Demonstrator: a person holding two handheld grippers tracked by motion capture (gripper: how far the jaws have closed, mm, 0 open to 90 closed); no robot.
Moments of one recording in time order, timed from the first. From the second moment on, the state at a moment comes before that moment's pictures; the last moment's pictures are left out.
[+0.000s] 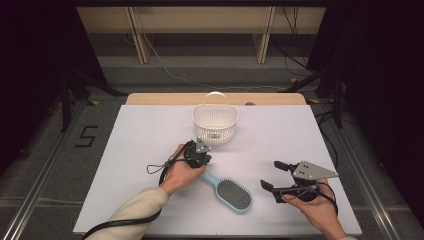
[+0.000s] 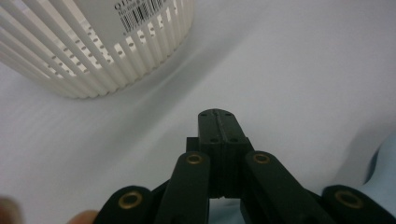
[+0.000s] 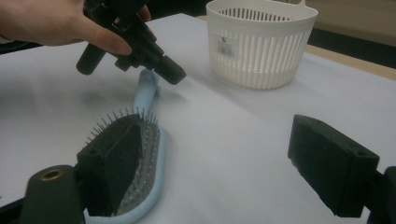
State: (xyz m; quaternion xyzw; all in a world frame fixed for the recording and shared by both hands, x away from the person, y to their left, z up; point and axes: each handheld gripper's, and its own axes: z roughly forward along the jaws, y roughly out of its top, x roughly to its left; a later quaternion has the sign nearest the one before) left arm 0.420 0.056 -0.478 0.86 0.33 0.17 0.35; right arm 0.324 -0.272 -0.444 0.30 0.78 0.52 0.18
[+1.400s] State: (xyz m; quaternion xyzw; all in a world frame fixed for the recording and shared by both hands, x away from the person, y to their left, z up) left arm 0.352 0.089 -0.473 0.92 0.29 0.10 0.24; right arm 0.324 -0.277 -0.444 0.30 0.78 0.52 0.18
